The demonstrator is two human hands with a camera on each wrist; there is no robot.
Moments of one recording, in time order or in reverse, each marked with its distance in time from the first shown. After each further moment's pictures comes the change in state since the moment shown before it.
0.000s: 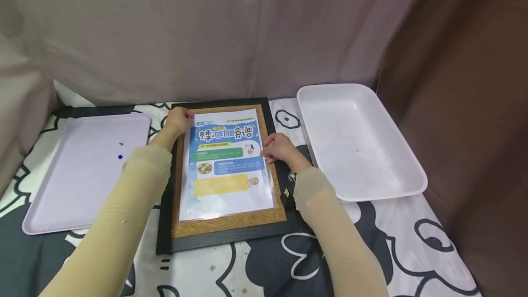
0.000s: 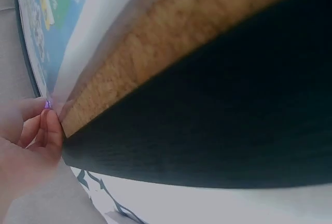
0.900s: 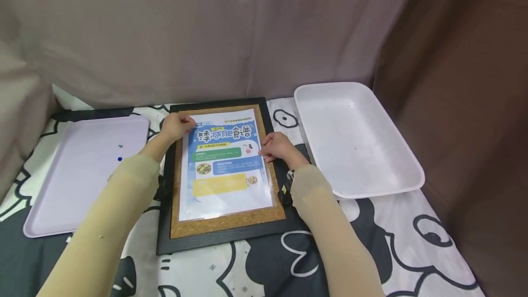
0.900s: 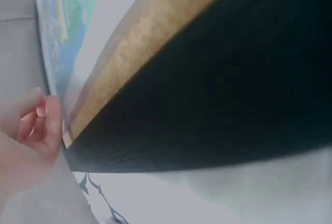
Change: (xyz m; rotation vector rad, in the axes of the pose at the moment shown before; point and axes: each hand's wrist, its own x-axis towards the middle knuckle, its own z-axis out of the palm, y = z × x) left_hand -0.162 0.138 -0.127 -0.124 -0.163 -0.035; right_hand -0.002 0.001 -0.001 0.041 -0.009 0.009
